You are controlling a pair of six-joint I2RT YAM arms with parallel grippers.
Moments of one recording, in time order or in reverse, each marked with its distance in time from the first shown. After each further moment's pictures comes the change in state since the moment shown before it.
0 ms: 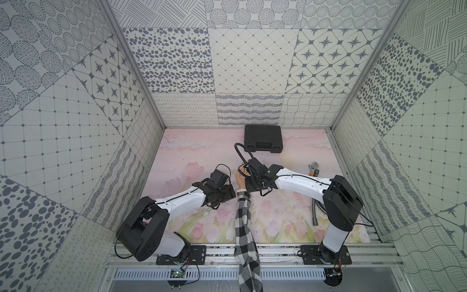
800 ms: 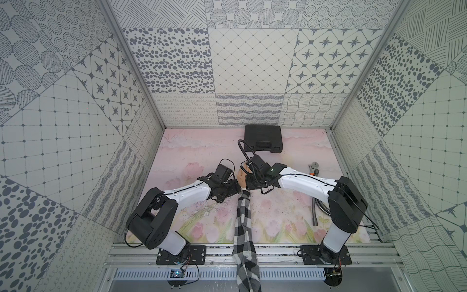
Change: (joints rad) left arm -0.001 0.113 0.099 0.059 0.084 -0.016; right arm -0.021 -0.041 0.000 0.018 -0.069 0.034
